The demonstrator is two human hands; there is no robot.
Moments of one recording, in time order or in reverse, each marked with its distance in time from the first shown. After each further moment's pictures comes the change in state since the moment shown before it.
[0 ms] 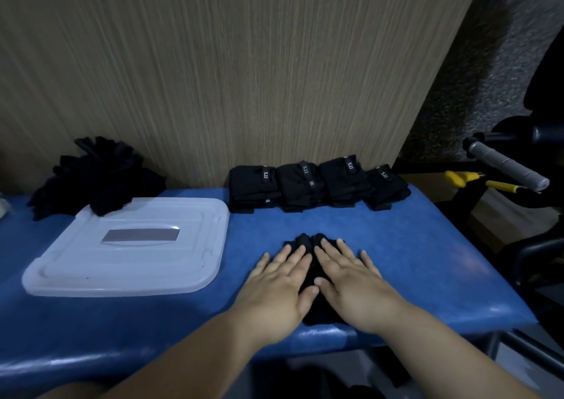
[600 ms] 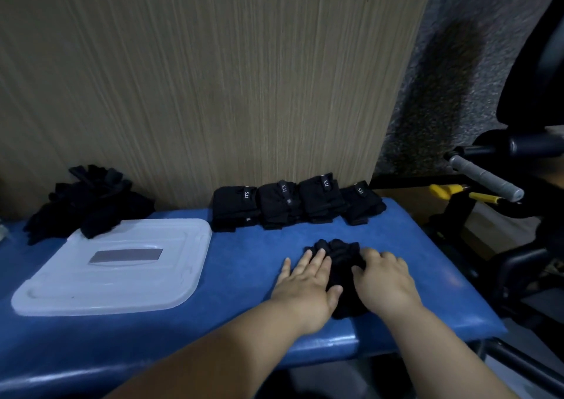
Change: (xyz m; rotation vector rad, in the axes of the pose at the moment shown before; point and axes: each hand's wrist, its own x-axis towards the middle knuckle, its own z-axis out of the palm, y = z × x) left_hand 0.055 0.072 0.006 0.052 -0.147 -0.048; right_hand -0.010 0.064 -0.023 0.154 0.259 0.483
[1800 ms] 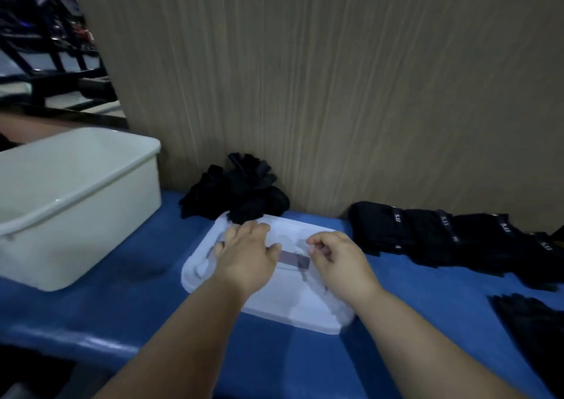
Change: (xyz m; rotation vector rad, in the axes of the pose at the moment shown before) left_hand -0.115 -0.285 -0.076 -0.232 0.429 -0.586; right_hand 0.005 -0.285 0.103 0.469 -0.040 -0.678
